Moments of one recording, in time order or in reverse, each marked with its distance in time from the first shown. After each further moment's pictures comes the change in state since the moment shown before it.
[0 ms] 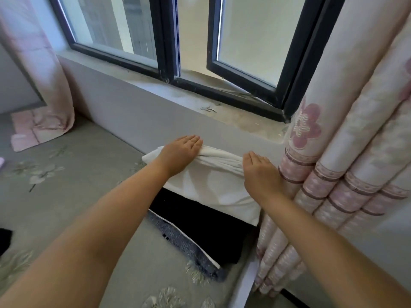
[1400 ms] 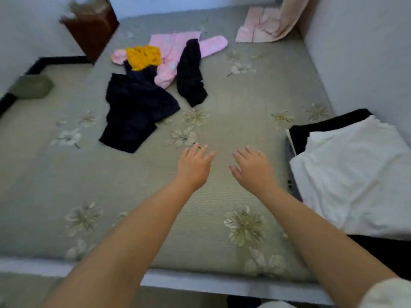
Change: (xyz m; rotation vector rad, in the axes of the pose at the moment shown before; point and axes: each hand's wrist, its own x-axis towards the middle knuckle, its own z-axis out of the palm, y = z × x) left_hand -0.359 0.076 0.073 -0.259 -0.447 -1.252; right_hand -0.106 -0.272 0.095 0.546 -0.270 -1.069
